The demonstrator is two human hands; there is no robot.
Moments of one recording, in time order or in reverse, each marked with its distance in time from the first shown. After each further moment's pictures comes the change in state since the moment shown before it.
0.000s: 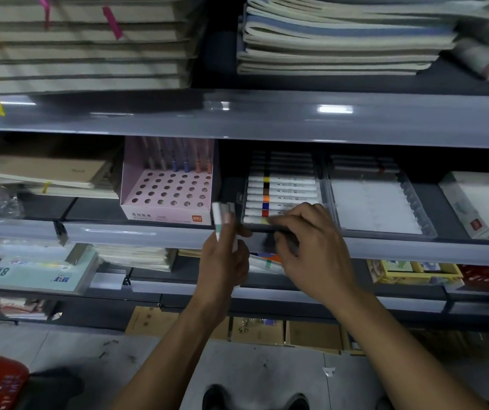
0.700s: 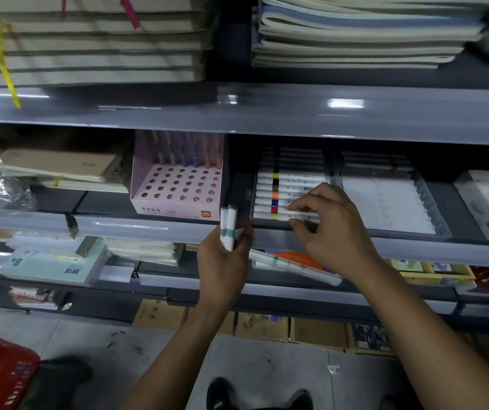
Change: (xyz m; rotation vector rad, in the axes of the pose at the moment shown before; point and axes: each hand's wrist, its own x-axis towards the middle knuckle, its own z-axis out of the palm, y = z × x) left_hand 0.009 -0.018 -0.010 0.462 0.308 0.267; right_hand 0.024 0.023 -0.011 0.071 -0.105 0.090
